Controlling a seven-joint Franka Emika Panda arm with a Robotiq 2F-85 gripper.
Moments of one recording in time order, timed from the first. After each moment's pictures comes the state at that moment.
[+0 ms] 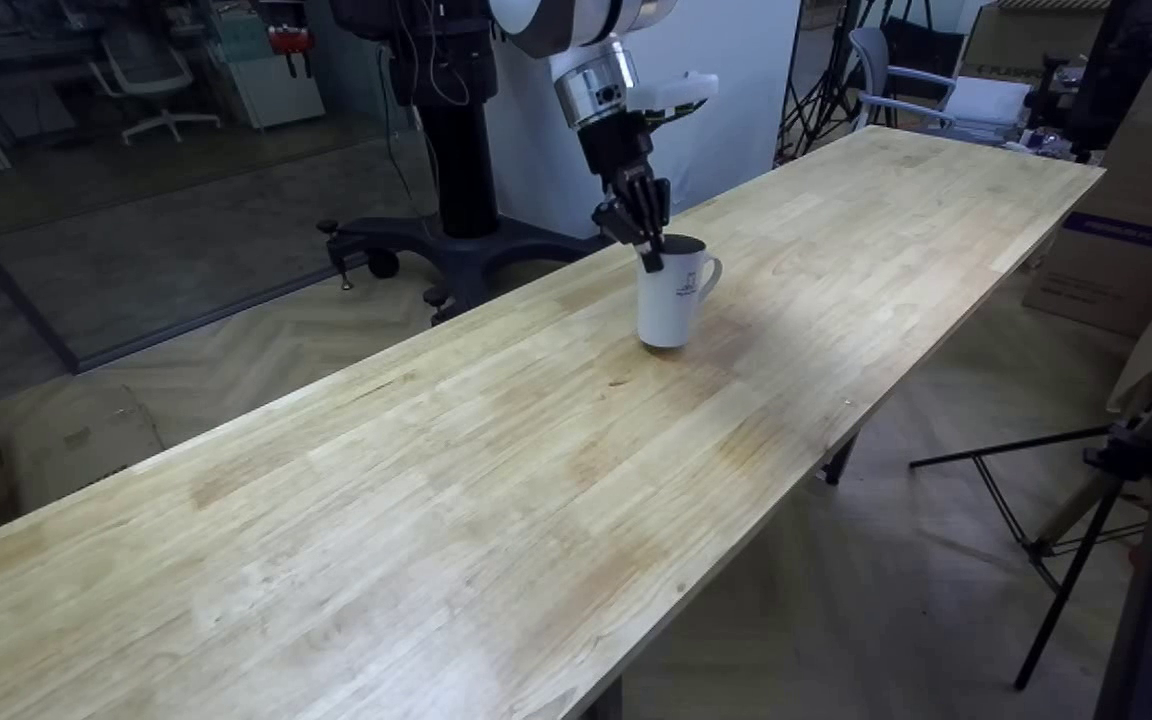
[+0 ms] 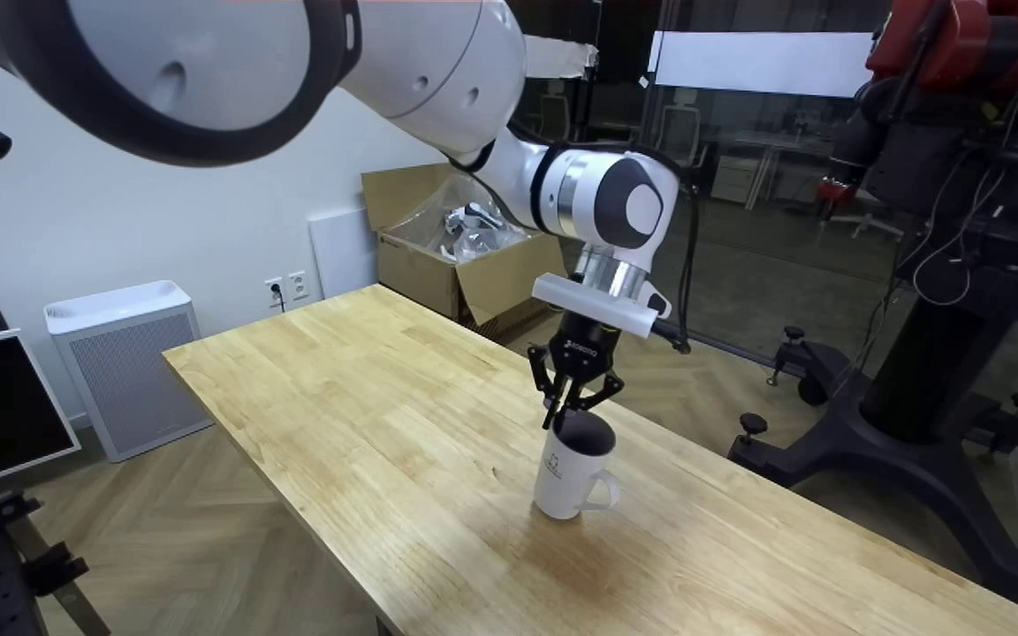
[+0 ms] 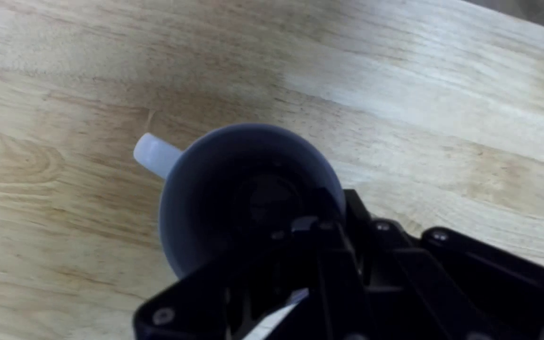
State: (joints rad) arm -0.14 1.09 -0.01 -1.01 -0.05 1.64 -0.34
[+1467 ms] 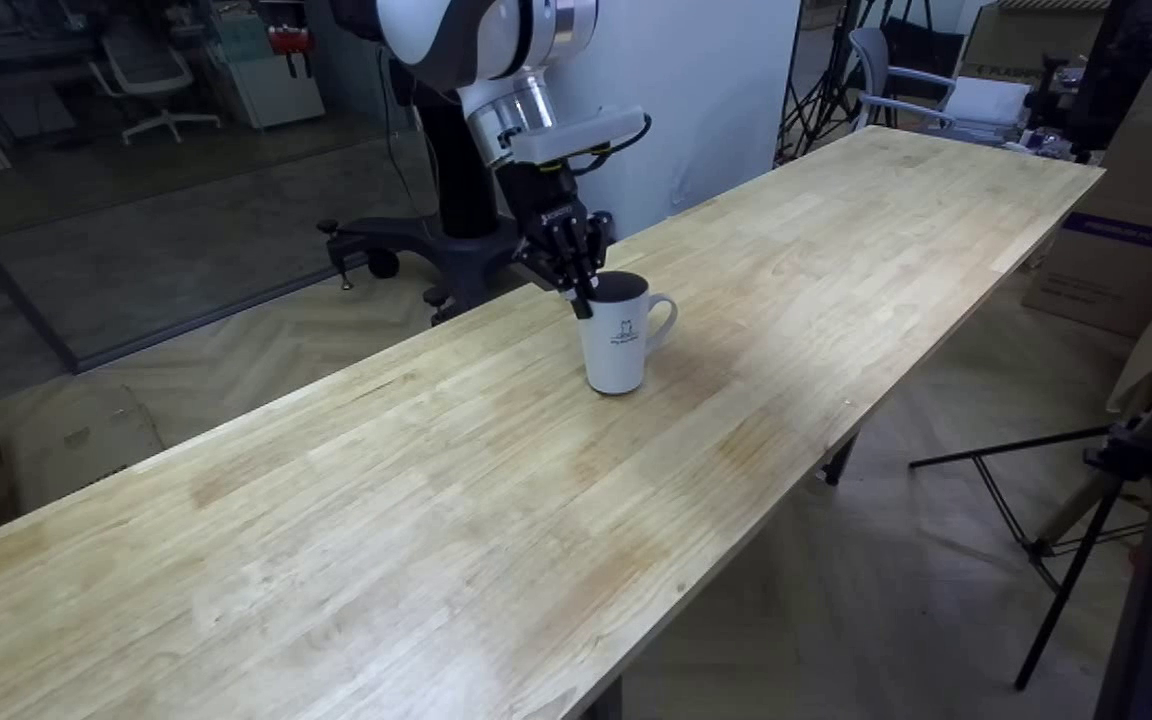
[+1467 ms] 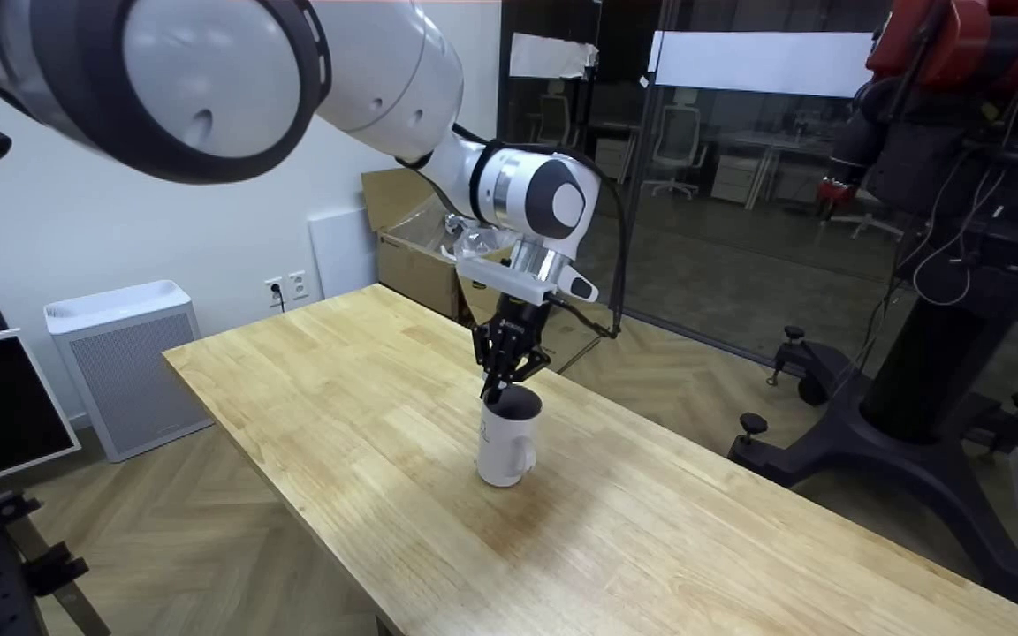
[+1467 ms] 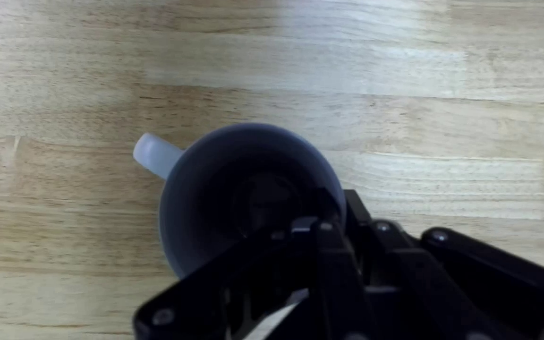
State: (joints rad) arm -0.01 1.14 0.01 -0.96 0.00 1.62 0.01
